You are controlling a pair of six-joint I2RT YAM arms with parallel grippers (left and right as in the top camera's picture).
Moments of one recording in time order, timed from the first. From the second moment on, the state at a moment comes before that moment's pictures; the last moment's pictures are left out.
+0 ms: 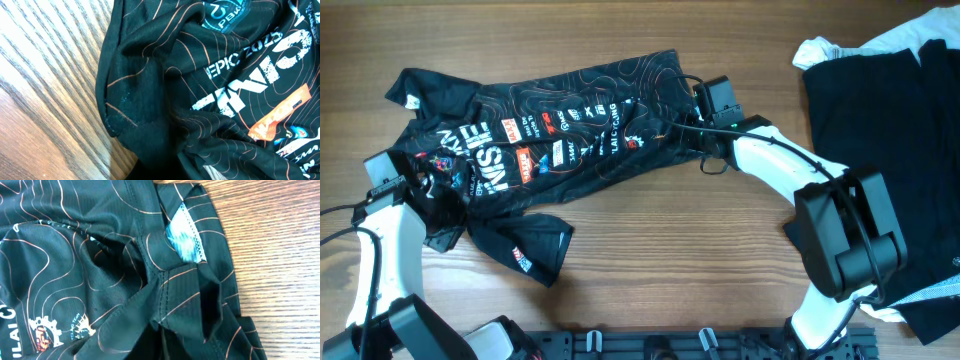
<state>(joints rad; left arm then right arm) 0.49 1.41 0.82 -0.79 0.12 -0.62 0.37 1.92 1.15 -0.28 -0.02 0.55</state>
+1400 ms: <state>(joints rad) 0.20 1.86 2.05 -0.48 0.43 -0.32 0.10 1.71 1.81 -0.31 0.19 0.20</state>
